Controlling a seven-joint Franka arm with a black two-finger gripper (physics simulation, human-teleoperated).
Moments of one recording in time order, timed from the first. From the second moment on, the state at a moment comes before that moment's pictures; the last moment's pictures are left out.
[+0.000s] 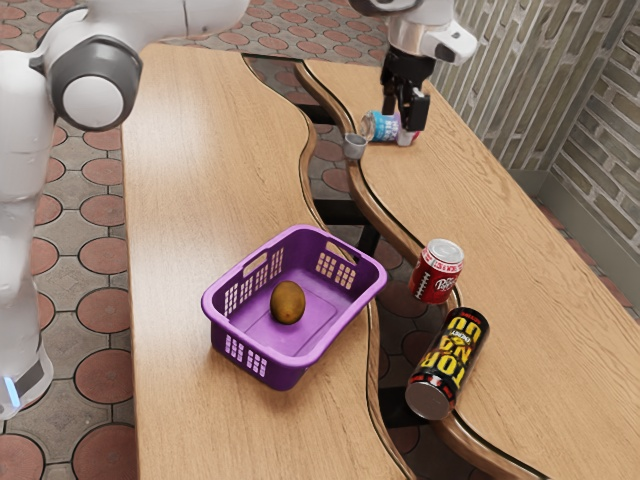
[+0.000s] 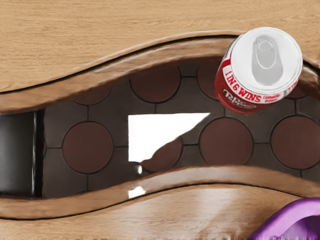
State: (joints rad) arm 0.00 0.20 0.03 -1.16 0.05 1.48 0.05
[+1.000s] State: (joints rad) arm -0.13 0.09 0.08 -1.48 -0.14 1.38 -0.43
